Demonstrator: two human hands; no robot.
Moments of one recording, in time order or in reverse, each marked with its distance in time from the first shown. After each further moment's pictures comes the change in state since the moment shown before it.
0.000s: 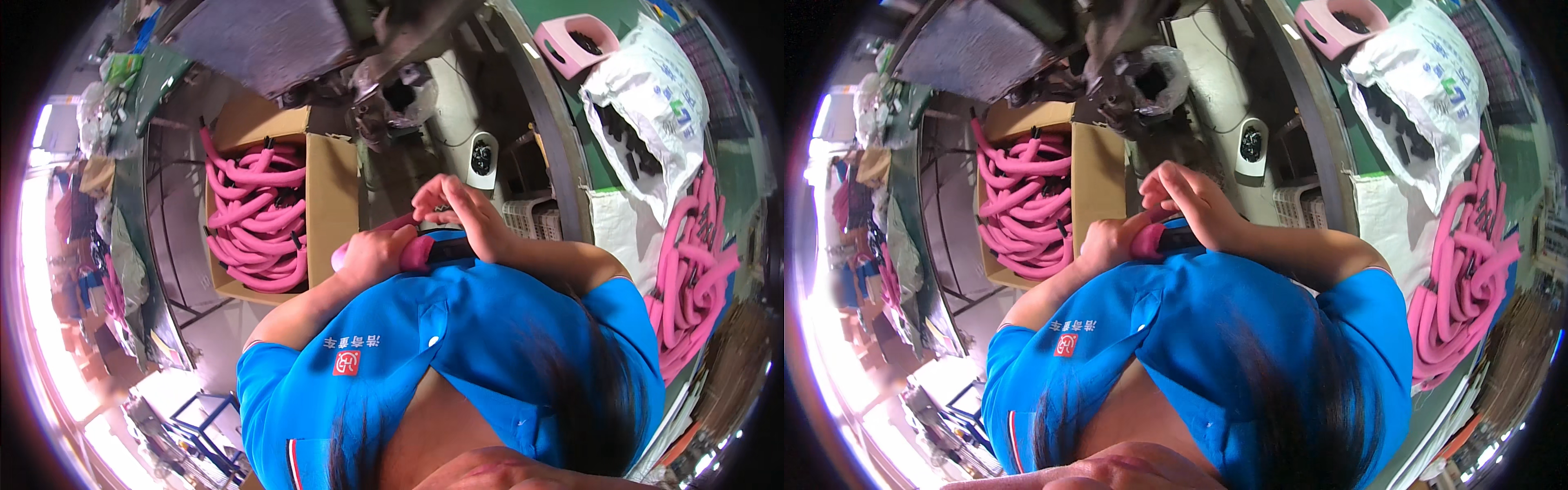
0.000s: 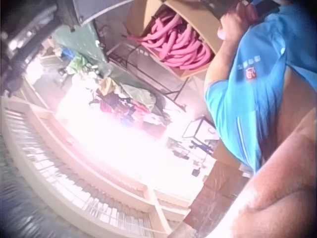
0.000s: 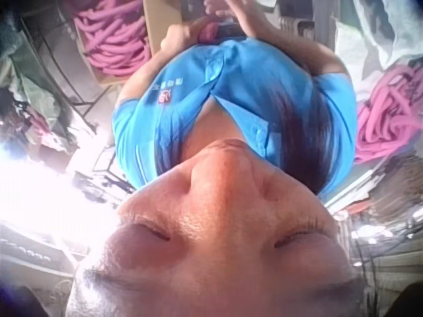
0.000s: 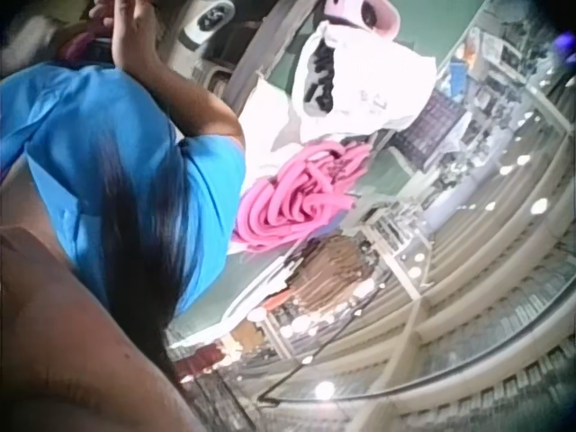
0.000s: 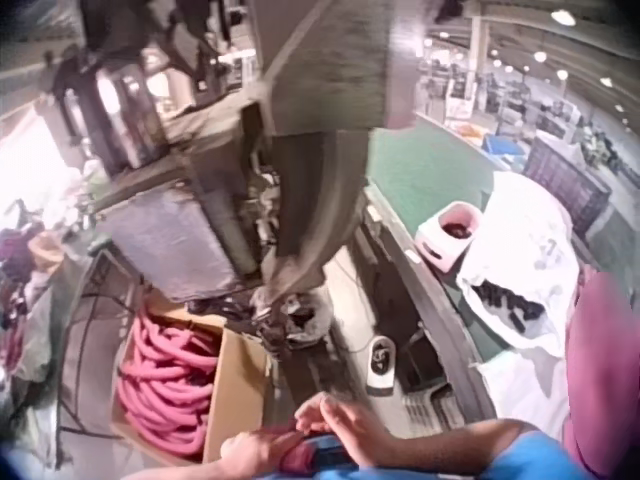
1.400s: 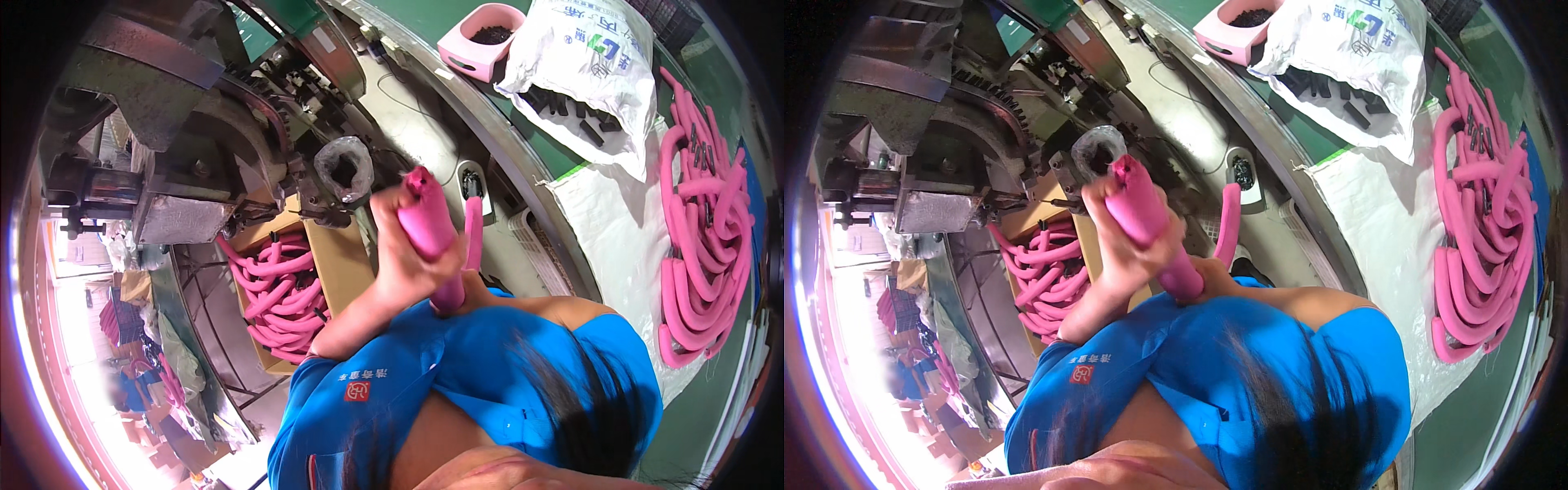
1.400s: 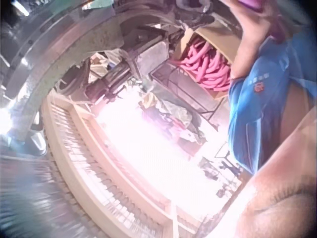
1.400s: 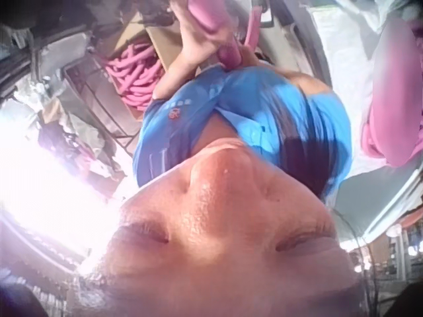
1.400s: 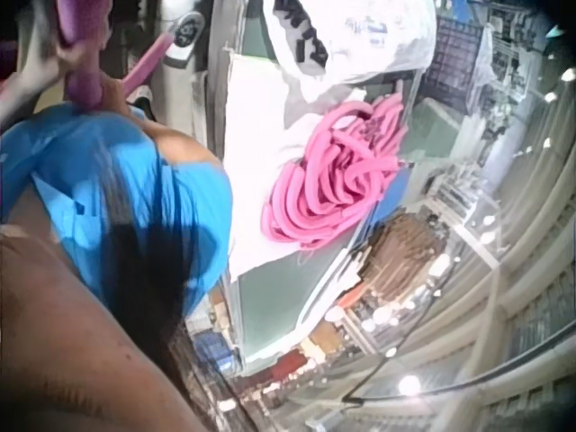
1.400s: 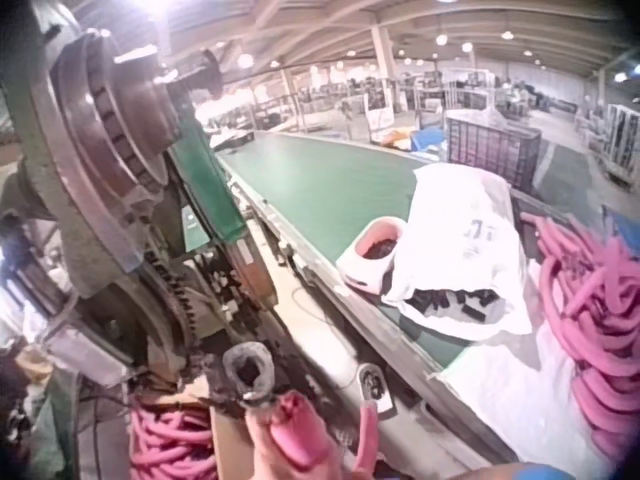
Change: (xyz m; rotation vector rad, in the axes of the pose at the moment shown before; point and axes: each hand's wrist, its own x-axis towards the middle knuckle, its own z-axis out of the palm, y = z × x) left_hand 0.129 0.118 0.033 -0.661 0.410 0.307; right_hand -0.086 0.116 -0.037 -0.107 0.309 -0.359
